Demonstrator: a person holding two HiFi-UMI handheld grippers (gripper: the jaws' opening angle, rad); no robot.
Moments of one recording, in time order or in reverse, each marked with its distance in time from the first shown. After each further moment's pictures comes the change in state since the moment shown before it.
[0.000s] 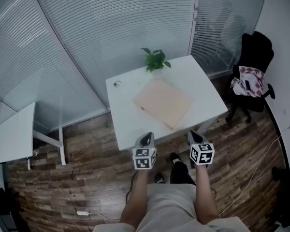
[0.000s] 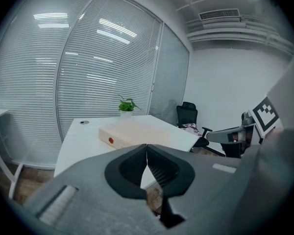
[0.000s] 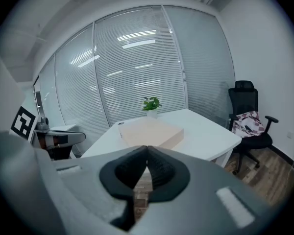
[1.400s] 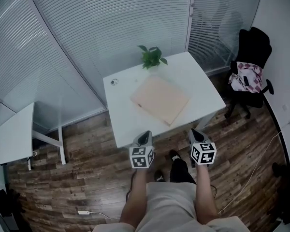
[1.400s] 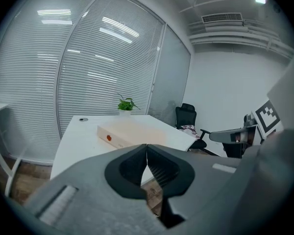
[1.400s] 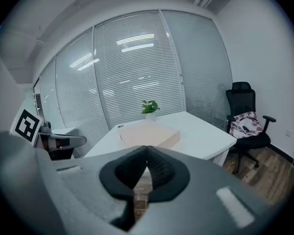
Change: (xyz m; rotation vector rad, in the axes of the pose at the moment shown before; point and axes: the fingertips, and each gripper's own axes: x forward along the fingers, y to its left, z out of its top) left arm -0.007 -0.009 -0.002 -0.038 -0.002 -0.016; right arm -0.024 -0.008 0.003 0.014 -0.034 -0.007
